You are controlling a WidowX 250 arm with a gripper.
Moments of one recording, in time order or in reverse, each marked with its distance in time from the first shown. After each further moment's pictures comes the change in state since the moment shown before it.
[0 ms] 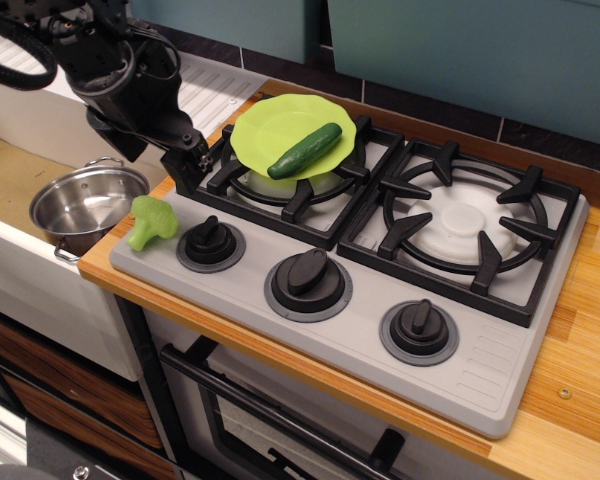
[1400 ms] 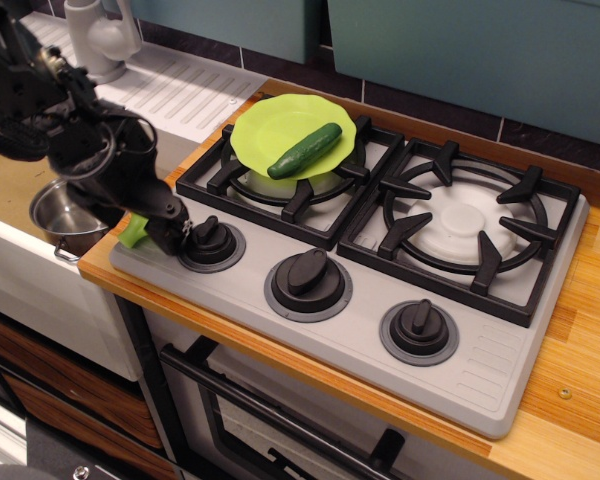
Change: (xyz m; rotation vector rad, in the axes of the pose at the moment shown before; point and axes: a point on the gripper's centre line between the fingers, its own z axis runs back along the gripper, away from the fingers) arm -0.044 -0.003 -0.028 0.010 0.027 0.113
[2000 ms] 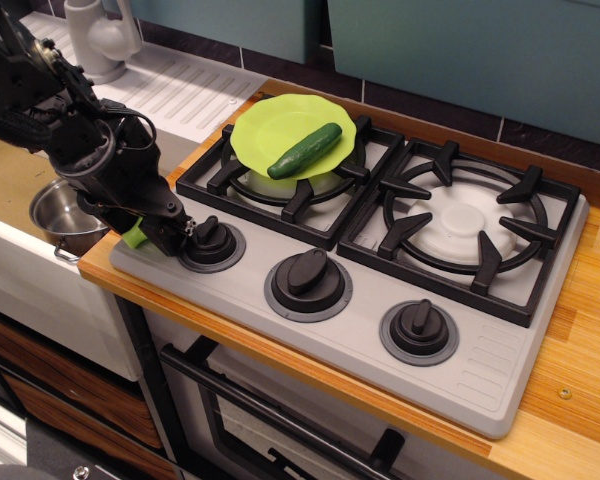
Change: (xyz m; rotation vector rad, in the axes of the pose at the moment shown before) arm -0.002 -0.004 0.001 -0.073 0.039 0.007
